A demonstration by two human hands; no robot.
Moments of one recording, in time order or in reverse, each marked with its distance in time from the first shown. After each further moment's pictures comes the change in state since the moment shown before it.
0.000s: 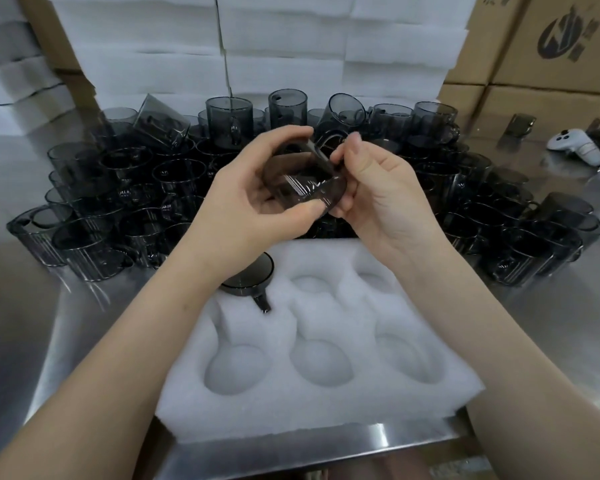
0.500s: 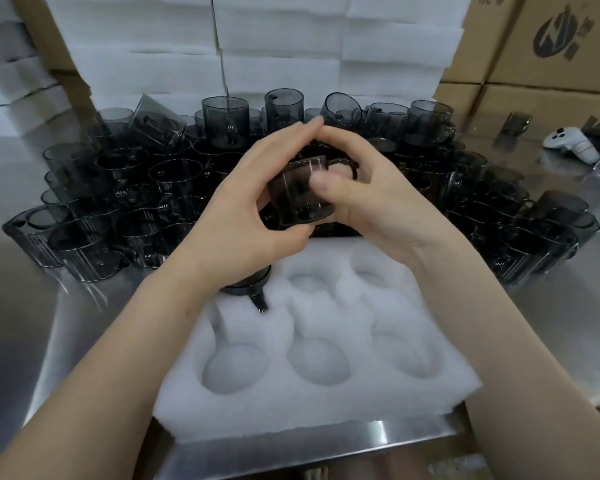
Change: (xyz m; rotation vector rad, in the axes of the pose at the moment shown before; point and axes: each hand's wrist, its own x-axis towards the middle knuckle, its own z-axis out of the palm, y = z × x) left_hand -0.003 -0.003 -0.003 0.293 -0.106 0.111; right_hand -0.002 -0.009 -0.011 -0.288 -0.141 0.136
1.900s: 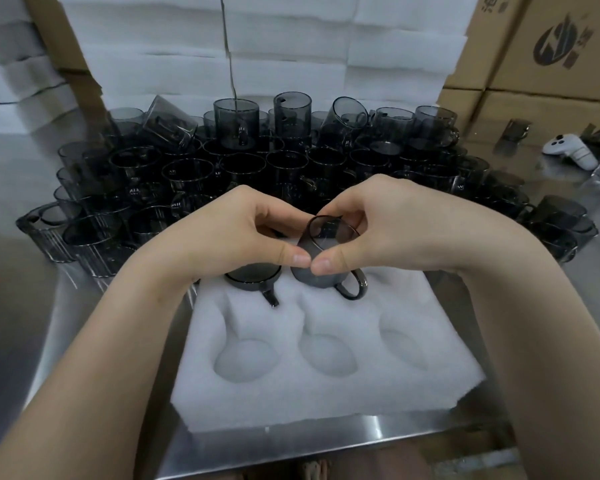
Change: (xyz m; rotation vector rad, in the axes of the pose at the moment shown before) left_hand -0.004 0.012 -0.030 -0.072 -0.360 -0.374; right_hand -0.032 -0.059 0.028 -1.086 -0.196 0.303
